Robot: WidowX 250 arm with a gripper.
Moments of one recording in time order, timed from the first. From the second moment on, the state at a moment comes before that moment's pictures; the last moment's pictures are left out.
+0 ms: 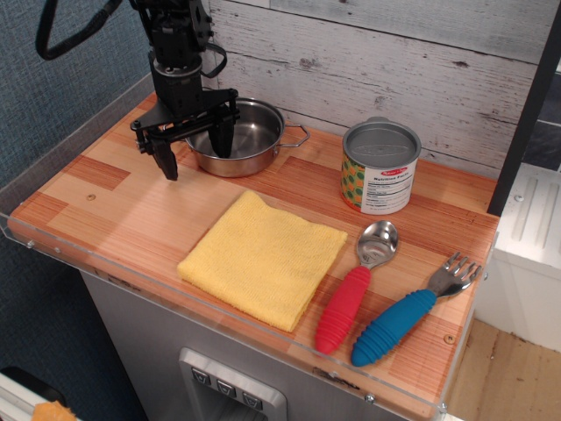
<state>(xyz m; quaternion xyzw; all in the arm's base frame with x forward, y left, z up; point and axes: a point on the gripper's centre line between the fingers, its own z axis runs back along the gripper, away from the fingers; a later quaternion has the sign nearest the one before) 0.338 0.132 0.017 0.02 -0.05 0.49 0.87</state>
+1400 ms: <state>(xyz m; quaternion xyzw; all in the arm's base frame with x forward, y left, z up) 0.327 0.144 0.044 0.01 -0.09 0.49 0.87</state>
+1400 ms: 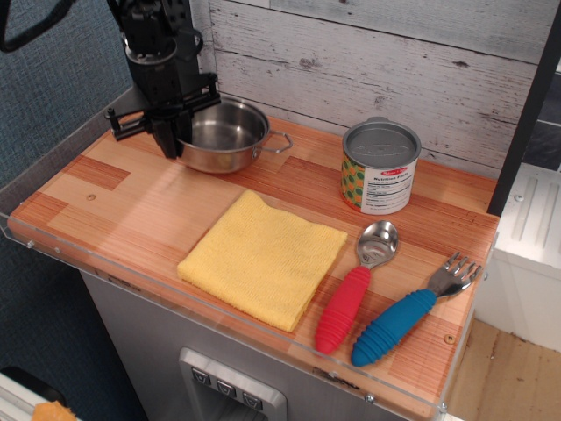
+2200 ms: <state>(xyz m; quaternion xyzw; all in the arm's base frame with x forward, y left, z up) 0.291 0.126 0.066 0.01 -0.08 0.41 0.91</state>
